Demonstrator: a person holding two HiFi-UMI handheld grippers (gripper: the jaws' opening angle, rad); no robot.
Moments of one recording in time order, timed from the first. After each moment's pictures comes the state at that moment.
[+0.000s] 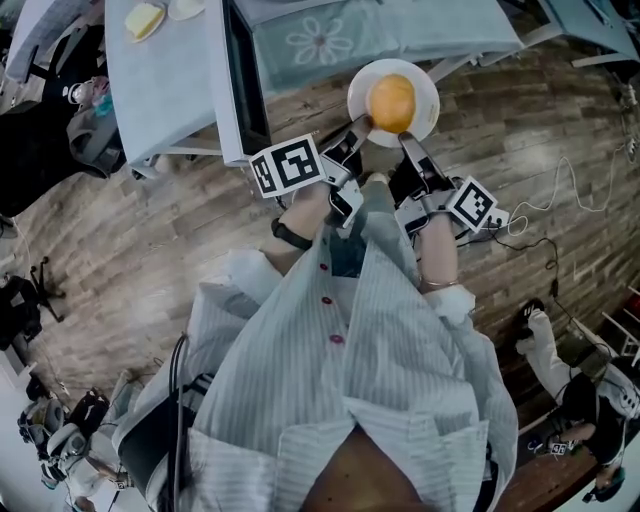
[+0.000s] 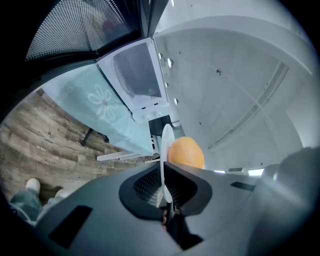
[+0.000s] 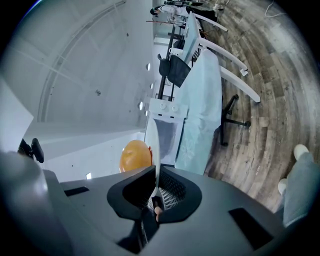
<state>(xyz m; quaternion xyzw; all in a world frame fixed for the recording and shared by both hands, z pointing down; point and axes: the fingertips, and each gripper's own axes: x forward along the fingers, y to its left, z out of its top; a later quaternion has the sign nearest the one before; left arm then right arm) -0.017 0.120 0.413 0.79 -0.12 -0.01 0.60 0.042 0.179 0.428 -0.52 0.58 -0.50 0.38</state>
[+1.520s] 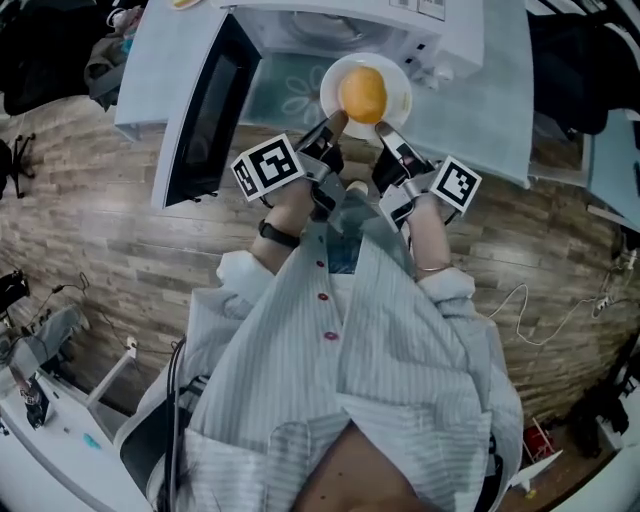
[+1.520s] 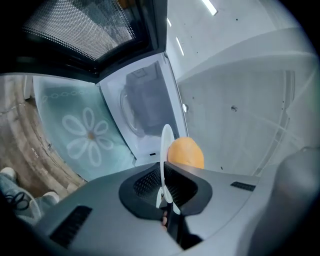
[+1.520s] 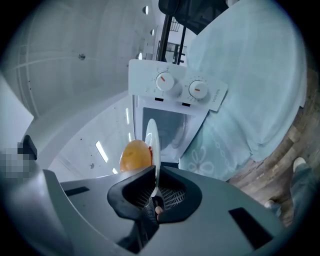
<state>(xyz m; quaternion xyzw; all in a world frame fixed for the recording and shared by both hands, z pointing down) 0.072 -0.067 0.421 0.71 -0.36 -0.18 0.58 0.154 -0.049 0.437 -0.34 0.68 -0.61 0.20</state>
